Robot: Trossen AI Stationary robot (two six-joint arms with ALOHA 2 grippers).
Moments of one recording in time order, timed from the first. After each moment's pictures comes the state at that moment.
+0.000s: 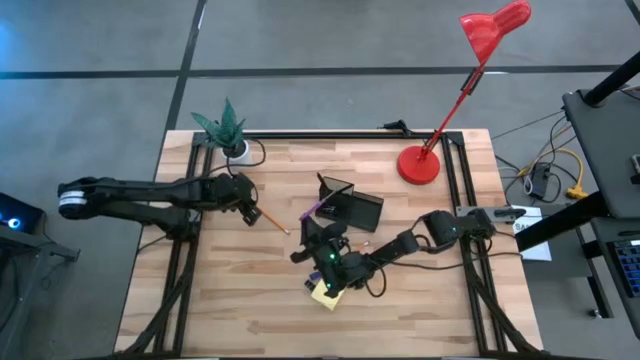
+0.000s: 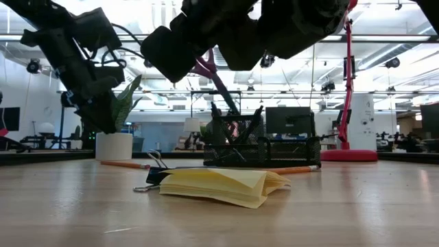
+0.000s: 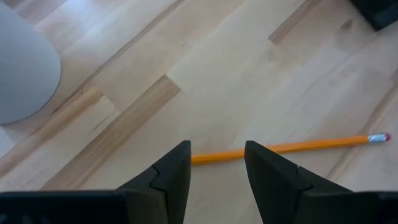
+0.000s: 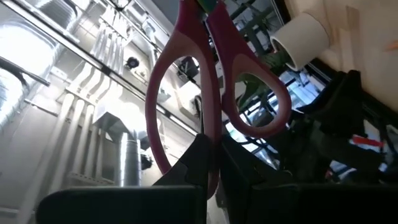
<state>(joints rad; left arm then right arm) 0.19 0.95 0.50 -0.55 -0.31 -0.52 0.37 2.39 1.56 1.47 1.47 1.68</state>
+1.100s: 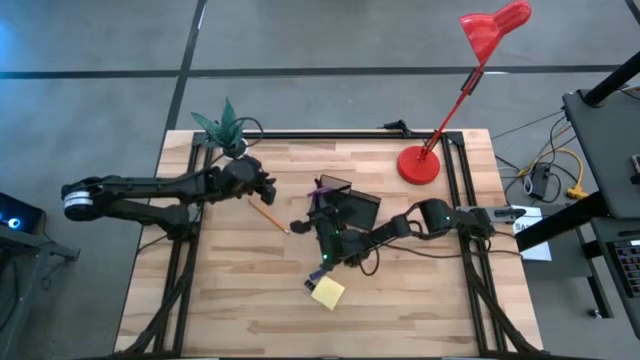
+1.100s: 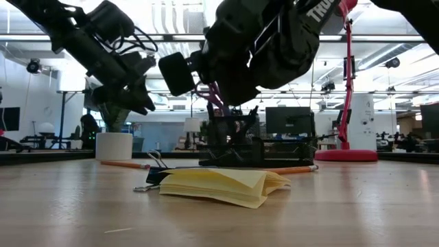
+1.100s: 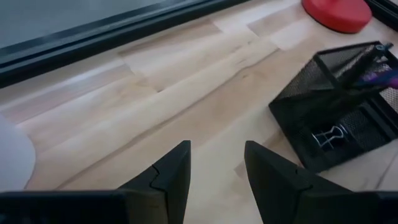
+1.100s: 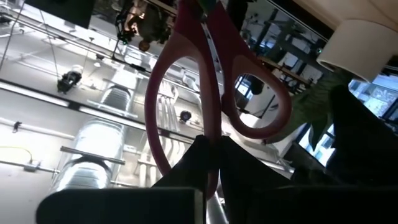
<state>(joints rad) 0.30 1.03 0.52 -0.14 -0.33 -0.52 0.23 2.39 1.47 1.57 1.56 2.11</state>
